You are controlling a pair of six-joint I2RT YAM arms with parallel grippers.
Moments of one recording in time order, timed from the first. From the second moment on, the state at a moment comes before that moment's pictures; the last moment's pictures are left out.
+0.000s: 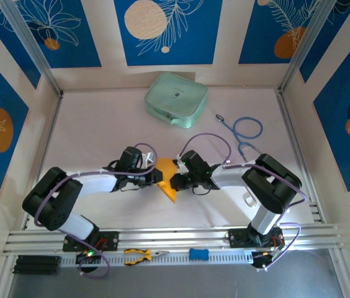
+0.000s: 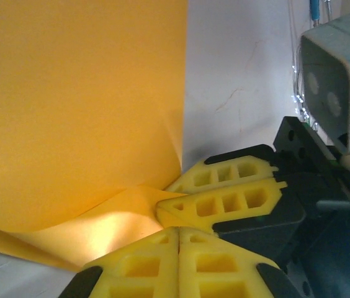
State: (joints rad) left arm -0.59 1.51 0.54 0.16 0.58 -0.83; right arm 0.80 1.69 0.68 0.10 -0.36 0.56
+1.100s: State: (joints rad) left arm -0.59 1.62 0.55 0.16 0.57 -0.80; right arm 0.84 1.53 0.70 0.01 -0.47 0.78
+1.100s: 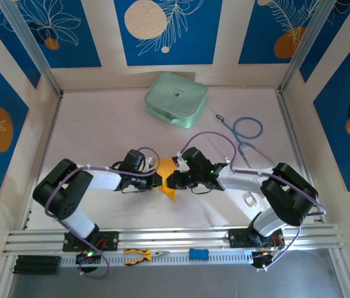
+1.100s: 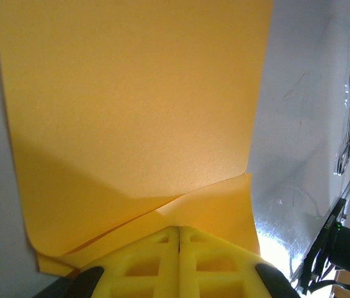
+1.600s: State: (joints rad) left arm -0.59 1.62 0.55 0.15 0.57 -0.80; right arm 0.88 1.66 0.74 0.01 -0.47 0.83
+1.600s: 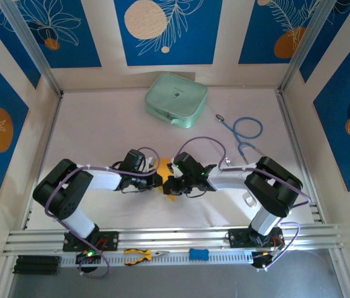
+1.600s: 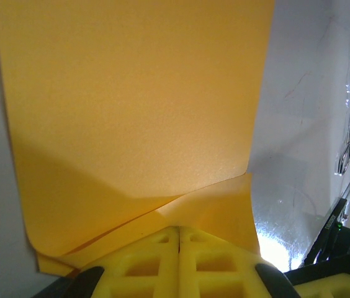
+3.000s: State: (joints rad) left arm -0.59 1.62 0.57 0.11 0.57 -0.78; right arm 0.90 1.70 0.69 0.08 -0.45 0.89
